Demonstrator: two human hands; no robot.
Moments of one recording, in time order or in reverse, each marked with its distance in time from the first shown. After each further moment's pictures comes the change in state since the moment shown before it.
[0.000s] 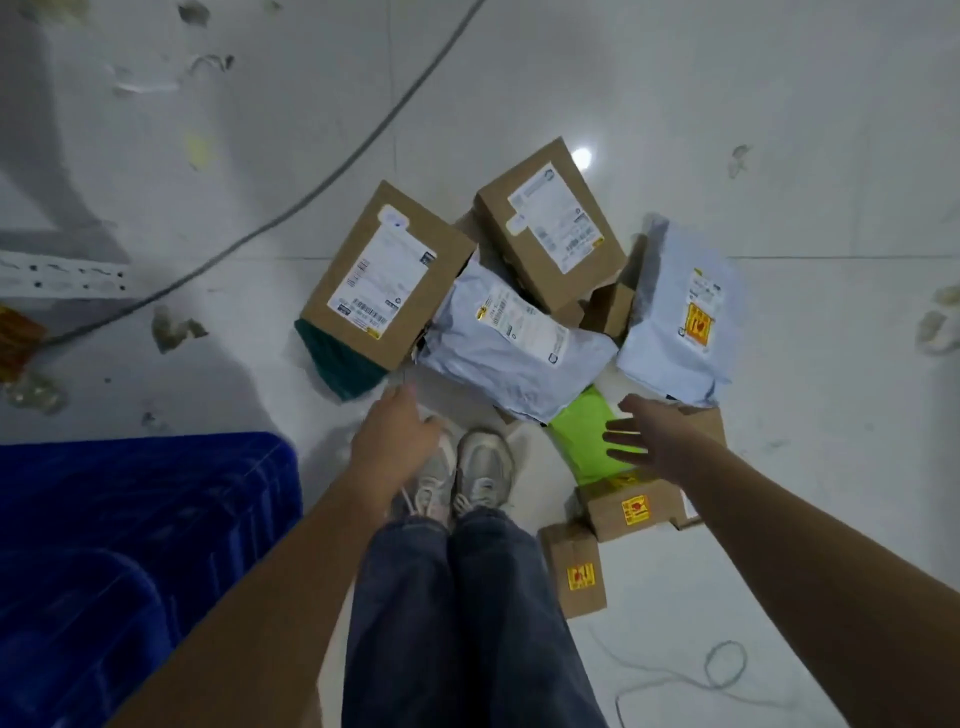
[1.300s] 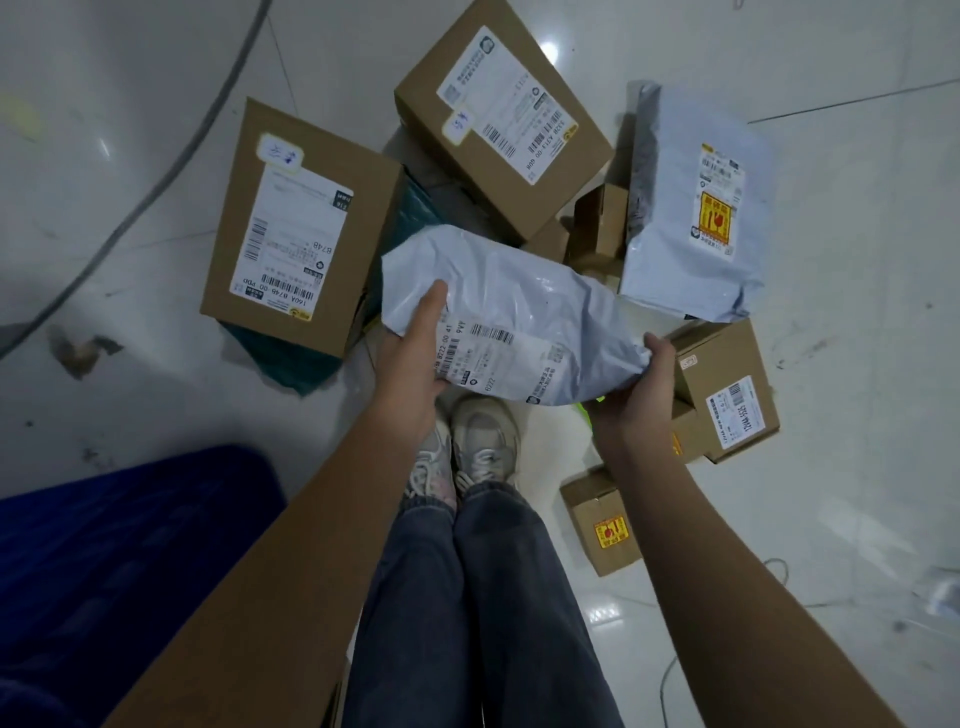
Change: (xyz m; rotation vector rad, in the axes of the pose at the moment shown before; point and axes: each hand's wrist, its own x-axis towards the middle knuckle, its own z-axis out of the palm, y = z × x) left_hand 0.058 0.055 0.043 -1.160 0.004 -0.223; right_hand 0.059 0.053 0.042 1.073 -0.038 -0.087
